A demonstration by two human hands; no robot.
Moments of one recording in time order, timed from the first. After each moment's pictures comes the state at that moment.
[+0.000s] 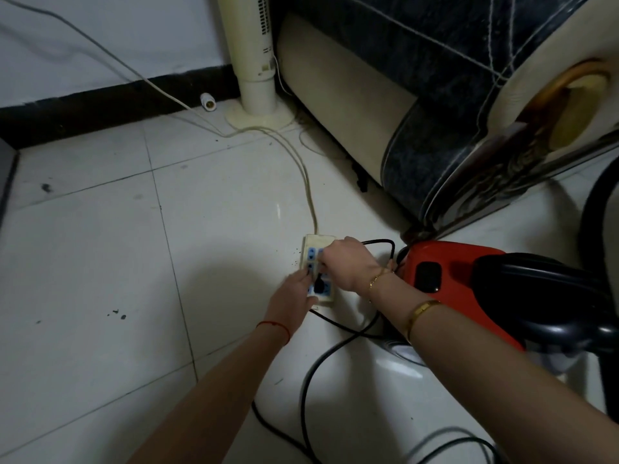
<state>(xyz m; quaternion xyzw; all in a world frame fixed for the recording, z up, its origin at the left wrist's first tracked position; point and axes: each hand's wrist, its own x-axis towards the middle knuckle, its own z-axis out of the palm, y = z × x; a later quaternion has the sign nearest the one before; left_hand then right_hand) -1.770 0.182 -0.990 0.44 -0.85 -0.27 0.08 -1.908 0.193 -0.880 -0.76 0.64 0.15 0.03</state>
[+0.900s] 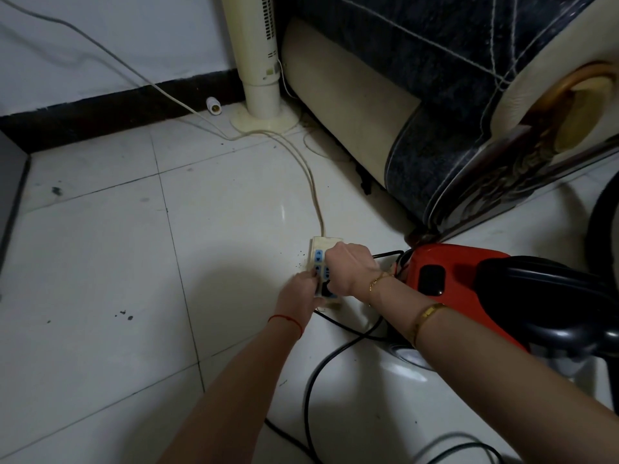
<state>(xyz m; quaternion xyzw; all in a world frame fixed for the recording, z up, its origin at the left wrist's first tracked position) -1.783 0.174 -0.987 0.46 -0.85 -0.26 0.07 -1.894 0.204 -0.858 -0.70 0.70 0.12 0.10</state>
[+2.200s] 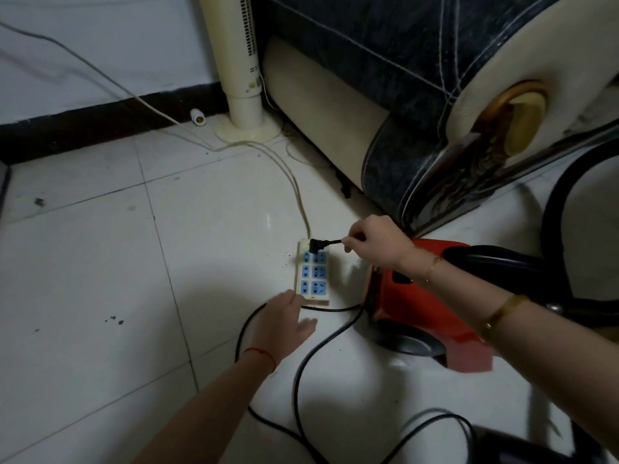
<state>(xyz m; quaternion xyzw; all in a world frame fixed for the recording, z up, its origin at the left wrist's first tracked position) -1.746 0.229 -0.979 0.39 -0.89 -0.18 0.16 -1.956 0.239 -0.808 -0.62 0.76 -0.11 0.19</state>
